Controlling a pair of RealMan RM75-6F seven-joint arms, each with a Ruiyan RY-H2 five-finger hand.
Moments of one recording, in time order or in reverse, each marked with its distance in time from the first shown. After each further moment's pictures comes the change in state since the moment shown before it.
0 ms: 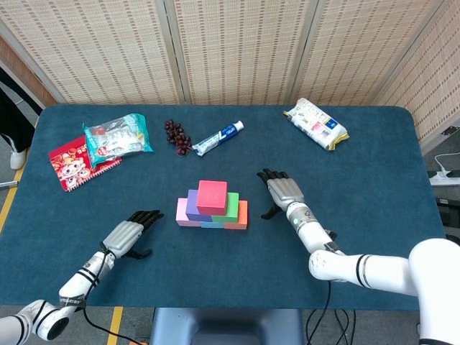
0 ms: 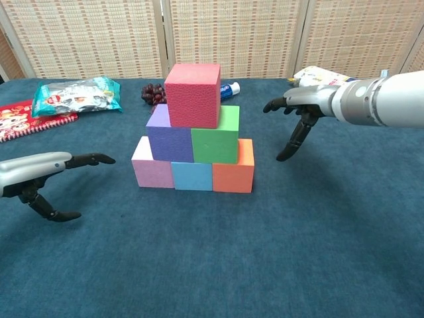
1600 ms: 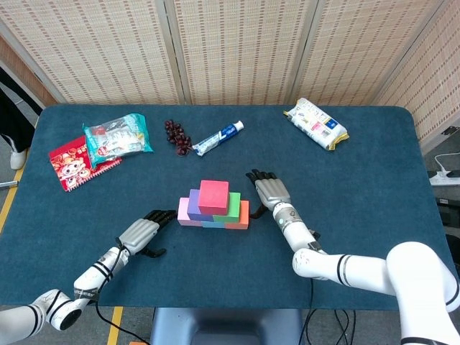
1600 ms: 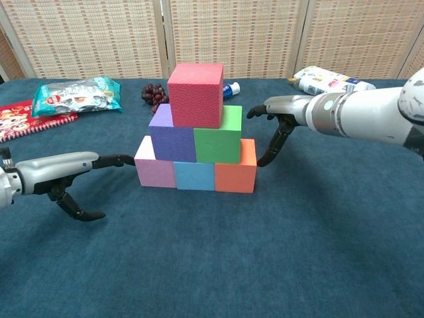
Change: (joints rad) left arm -0.058 -0.036 -0.018 0.011 0.018 -0.053 -0.034; right arm 0.001 -0.123 0.063 0.121 0.014 -0.019 -0.068
